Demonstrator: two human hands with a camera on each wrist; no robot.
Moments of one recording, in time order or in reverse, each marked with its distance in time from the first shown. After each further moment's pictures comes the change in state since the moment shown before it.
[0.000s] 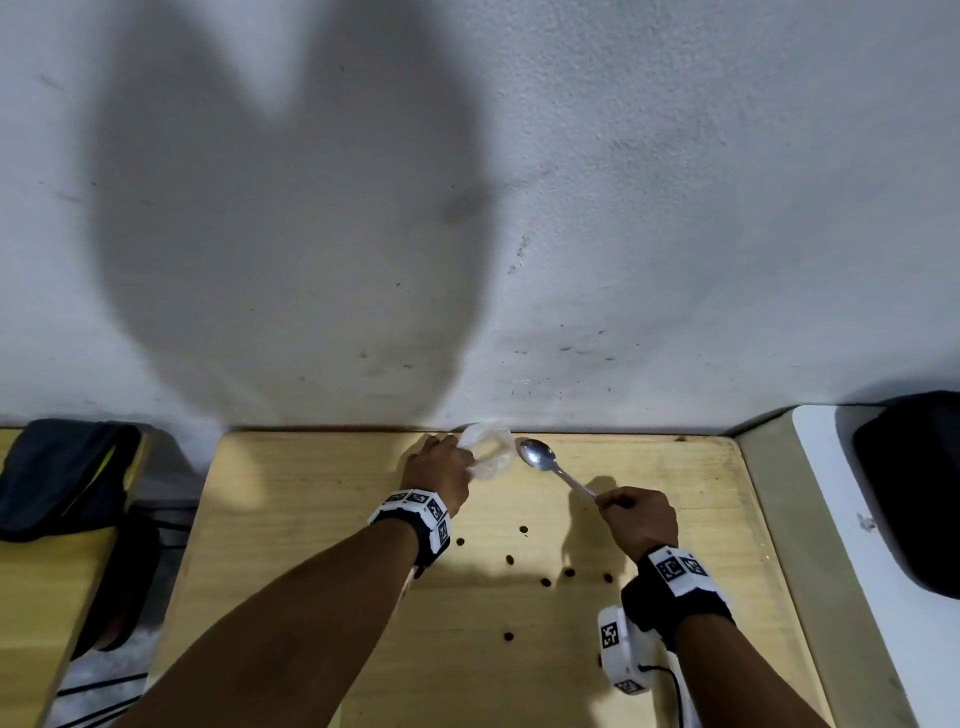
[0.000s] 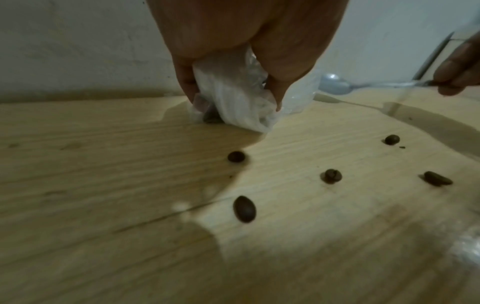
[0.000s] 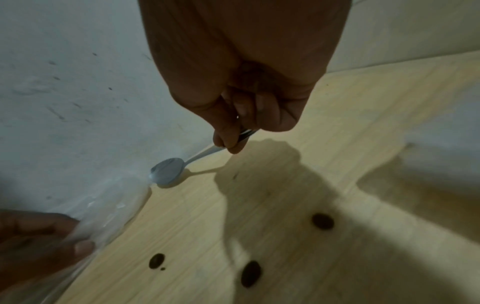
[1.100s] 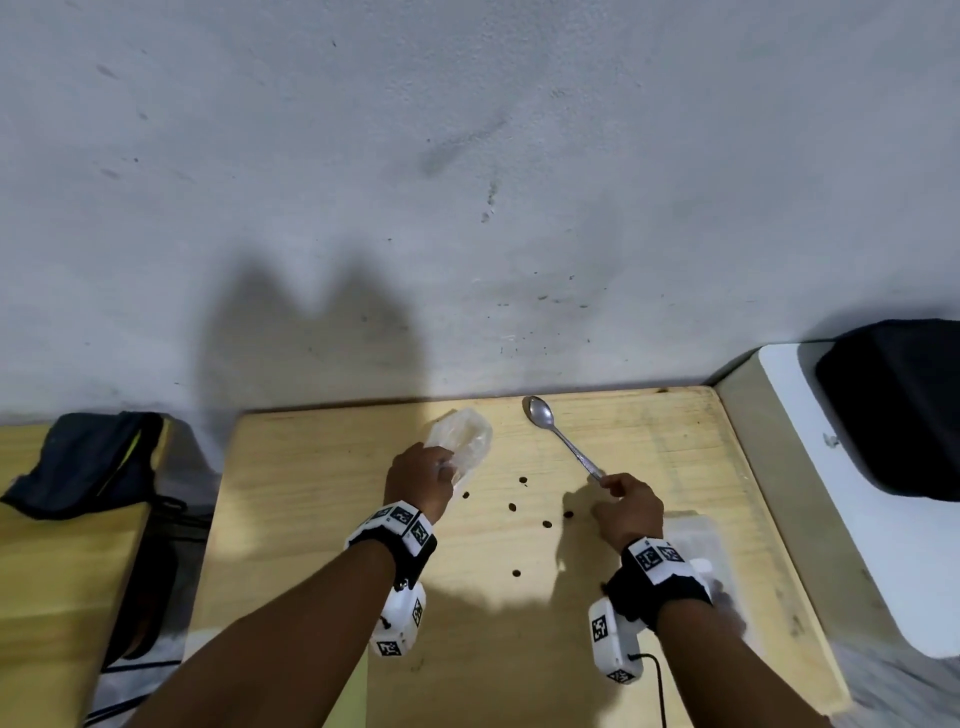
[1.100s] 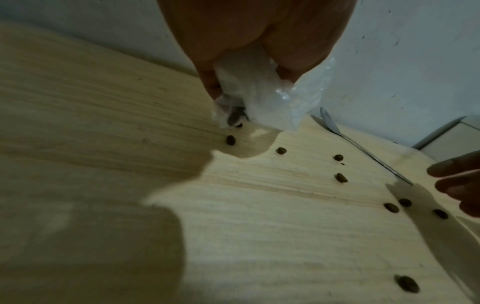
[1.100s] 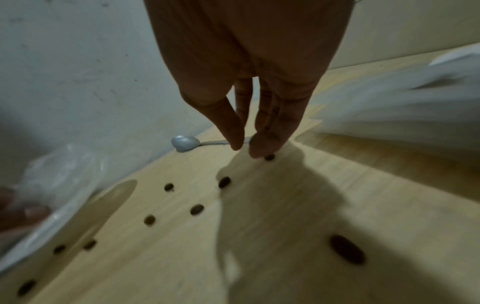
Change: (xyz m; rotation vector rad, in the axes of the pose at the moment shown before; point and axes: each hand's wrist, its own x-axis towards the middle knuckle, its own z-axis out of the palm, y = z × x) left_hand -0.076 -0.009 0.006 -0.299 0.151 -0.149; right_hand -0.050 0.050 0.021 0.038 0.041 0.014
